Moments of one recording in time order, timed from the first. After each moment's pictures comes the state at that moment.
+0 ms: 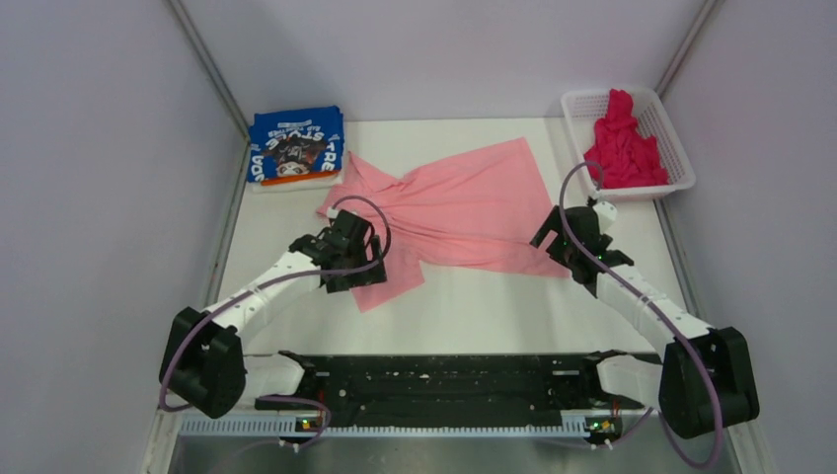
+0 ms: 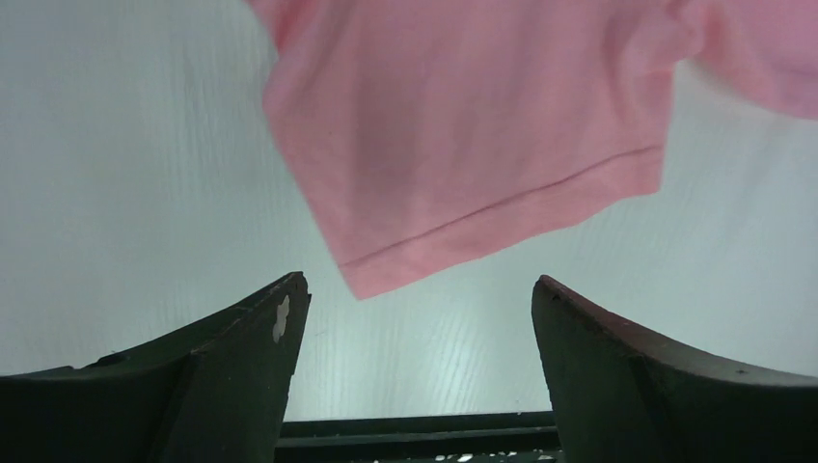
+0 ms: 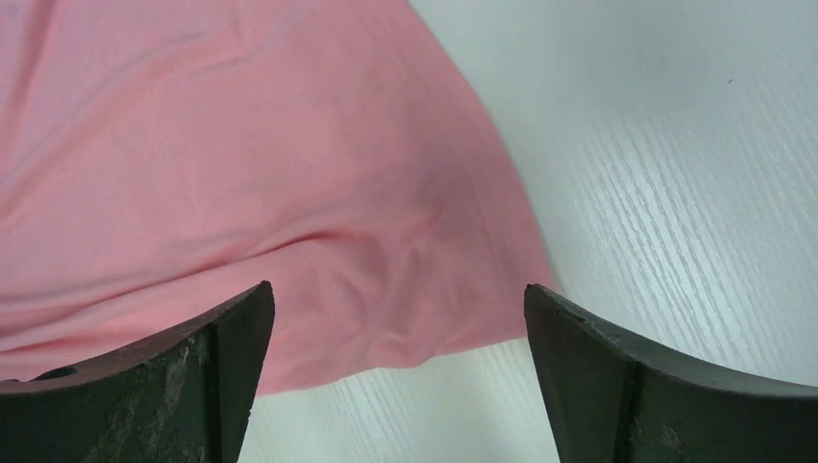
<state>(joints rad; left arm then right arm) -0.47 1.26 0.86 -0.66 -0.10 -0.64 0.25 1.17 0.61 -0.20 0.29 0.69</state>
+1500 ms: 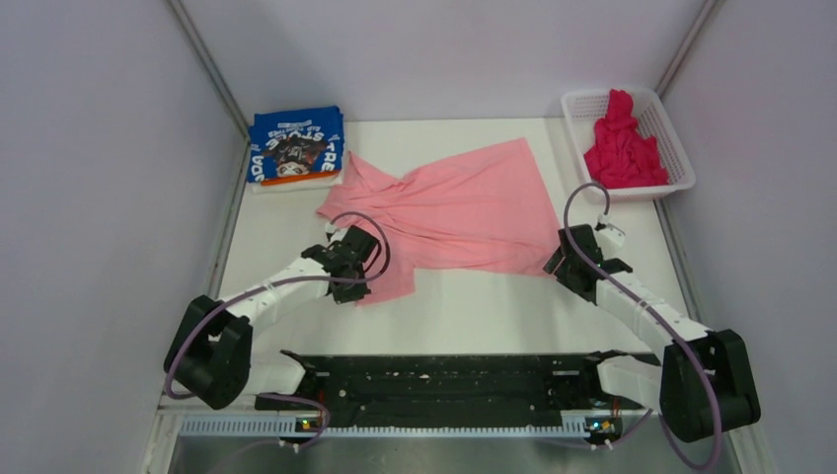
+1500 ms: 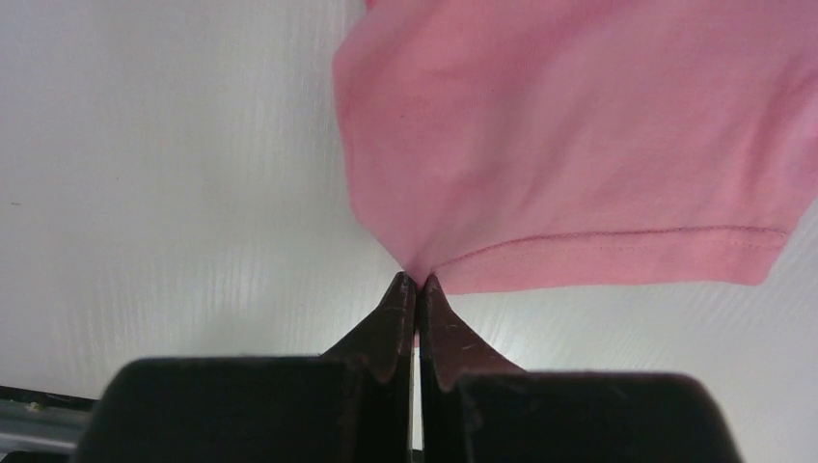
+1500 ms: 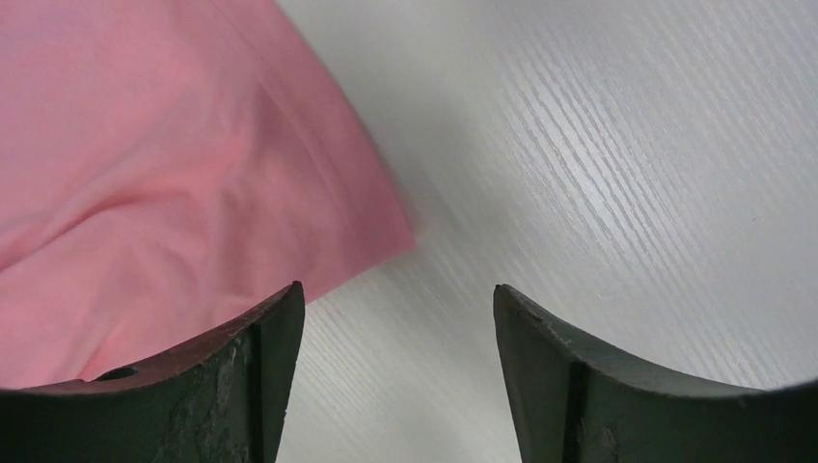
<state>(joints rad) -0.54 1.33 0.74 -0.67 -0.27 -0.73 0.25 1.11 0.54 -0.42 0.41 0.82</state>
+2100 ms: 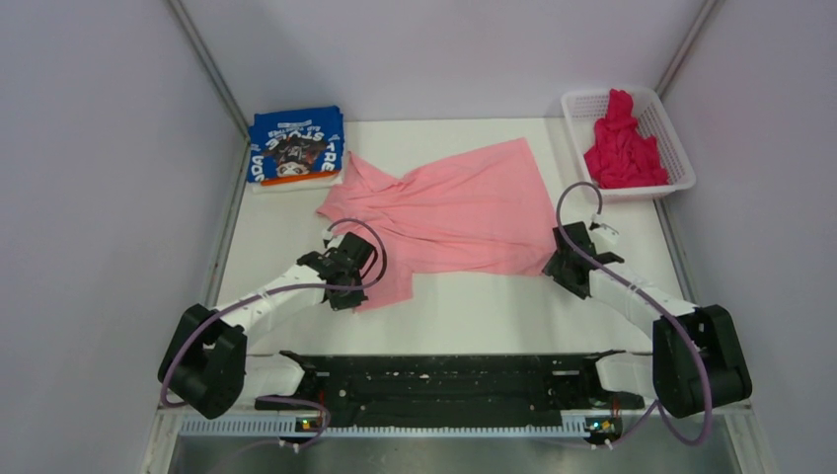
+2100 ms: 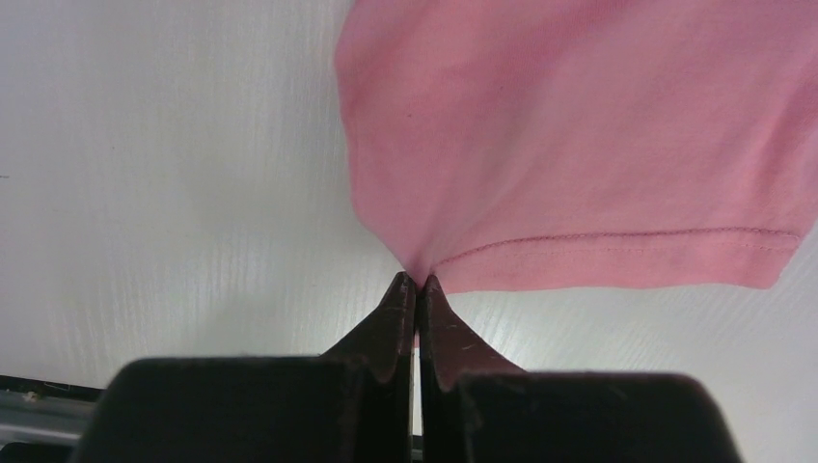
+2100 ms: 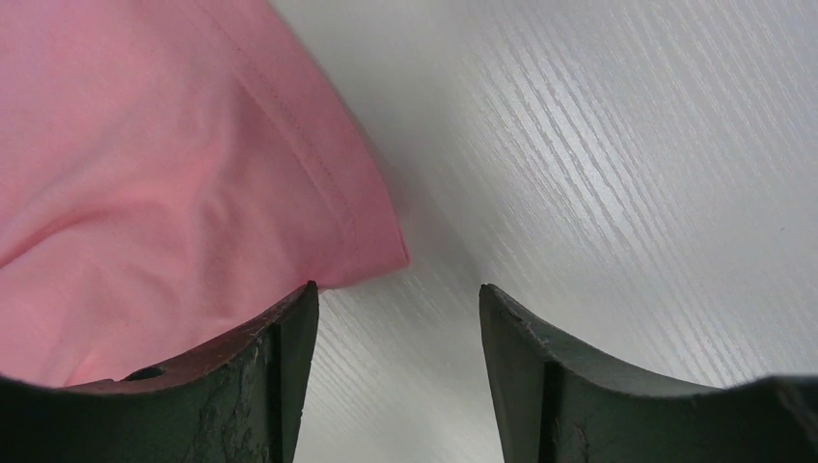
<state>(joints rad) -0.54 1.26 0.67 -0.68 -0.25 -0.73 0.25 1.24 0.56 -0.40 0.40 0.82</state>
